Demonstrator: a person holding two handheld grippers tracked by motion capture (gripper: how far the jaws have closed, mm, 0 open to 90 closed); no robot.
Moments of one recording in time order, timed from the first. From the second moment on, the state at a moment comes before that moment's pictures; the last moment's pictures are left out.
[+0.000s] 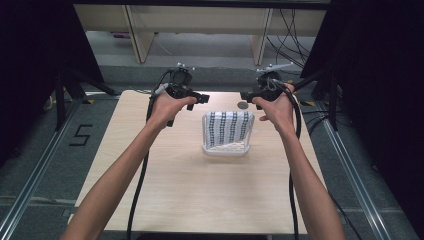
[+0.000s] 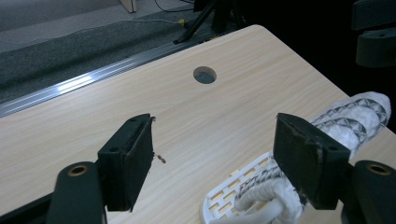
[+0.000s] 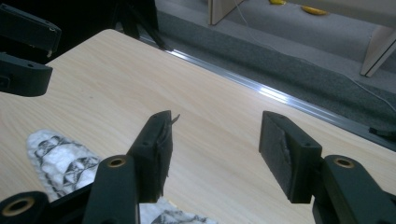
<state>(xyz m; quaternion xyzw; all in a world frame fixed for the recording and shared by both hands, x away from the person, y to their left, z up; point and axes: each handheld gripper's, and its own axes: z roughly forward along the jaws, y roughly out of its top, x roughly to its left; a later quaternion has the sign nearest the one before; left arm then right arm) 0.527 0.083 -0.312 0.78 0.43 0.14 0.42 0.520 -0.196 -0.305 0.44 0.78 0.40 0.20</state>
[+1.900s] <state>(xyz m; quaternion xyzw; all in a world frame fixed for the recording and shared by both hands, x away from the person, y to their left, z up) 0.419 0.115 -0.365 0.81 0.36 0.12 0.45 0.429 -0.203 -0.331 0.37 0.80 0.45 0.18</state>
